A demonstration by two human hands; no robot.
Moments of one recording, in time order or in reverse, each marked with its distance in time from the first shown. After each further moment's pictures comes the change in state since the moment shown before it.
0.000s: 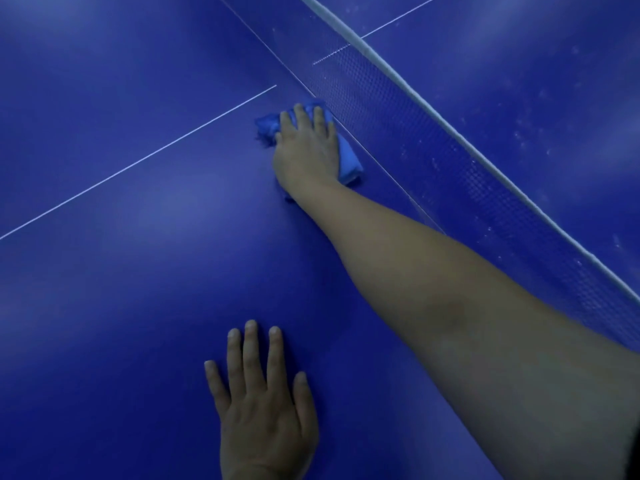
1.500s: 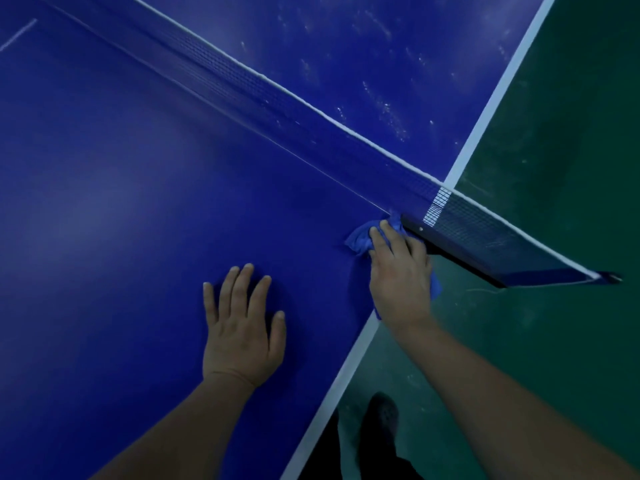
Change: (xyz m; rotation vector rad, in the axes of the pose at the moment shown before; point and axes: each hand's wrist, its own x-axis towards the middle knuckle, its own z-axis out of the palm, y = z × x) left_hand -0.139 0.113 0.012 -0.029 -0.262 0.512; right_hand -0.496 0.281 -0.037 -0.037 0.230 0.479
